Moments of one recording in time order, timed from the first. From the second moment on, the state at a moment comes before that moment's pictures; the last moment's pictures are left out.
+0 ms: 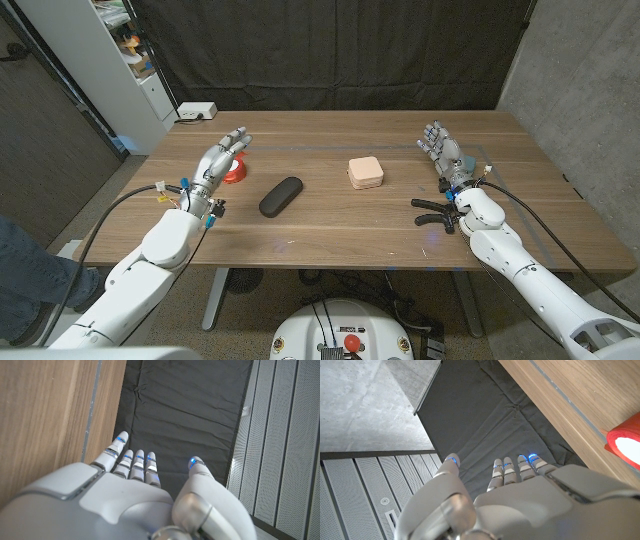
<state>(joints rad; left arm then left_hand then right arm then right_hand) 1.38 0.64 0.01 -1.90 -0.20 -0.25 0.16 0.40 0.04 0.41 -0.09 0.19 0.08 0.09 0.20 0.18 0.03 0.06 0.21 0.21 -0.03 0.09 0.19 0.17 -0.07 0.06 0.20 0.17 -0.93 -0.50 -0.30 -1.34 0.69 0.38 0.02 0.28 0.03 0.32 -0.03 0.22 0.19 0.04 0.21 0.19 0.16 0.05 0.20 0.20 0.07 0.01 0.21 0.25 0.31 -0.03 0.21 0.17</state>
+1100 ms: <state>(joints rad) 1.40 0.62 -0.01 -2.02 -0.02 -0.09 0.19 0.43 0.04 0.42 -0.11 0.18 0.09 0.08 0.20 0.18 0.04 0.06 0.22 0.20 -0.01 0.09 0.19 0.17 -0.06 0.06 0.20 0.17 -0.89 -0.47 -0.30 -1.26 0.72 0.40 0.08 0.27 0.04 0.32 -0.03 0.22 0.20 0.04 0.21 0.19 0.16 0.05 0.20 0.20 0.07 0.01 0.21 0.24 0.30 -0.03 0.21 0.17</state>
